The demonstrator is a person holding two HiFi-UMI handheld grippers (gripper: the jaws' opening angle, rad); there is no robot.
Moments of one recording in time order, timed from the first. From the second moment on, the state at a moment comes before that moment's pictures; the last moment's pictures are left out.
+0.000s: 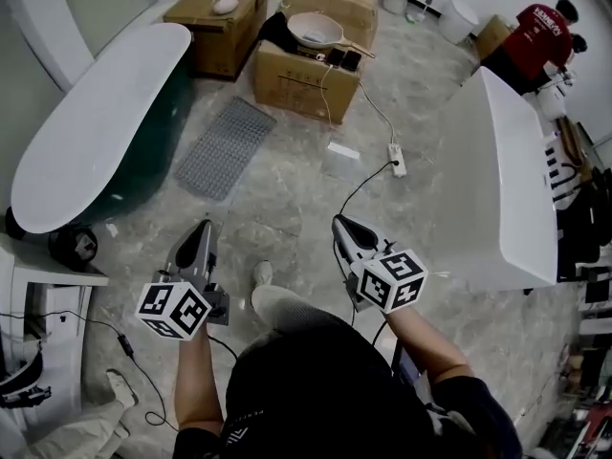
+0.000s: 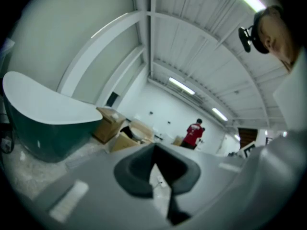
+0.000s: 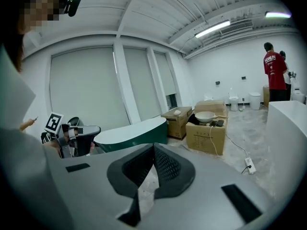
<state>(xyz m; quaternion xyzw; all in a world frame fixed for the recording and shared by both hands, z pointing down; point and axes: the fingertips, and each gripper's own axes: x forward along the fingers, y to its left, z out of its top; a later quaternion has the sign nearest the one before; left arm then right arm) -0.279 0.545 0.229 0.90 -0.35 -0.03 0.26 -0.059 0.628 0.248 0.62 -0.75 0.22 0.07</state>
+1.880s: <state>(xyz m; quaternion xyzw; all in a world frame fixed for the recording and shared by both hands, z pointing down) -0.199 0.146 0.316 0.91 -0.31 0.11 0.24 -0.028 0.222 0.355 0.62 -0.70 0.35 0.07</state>
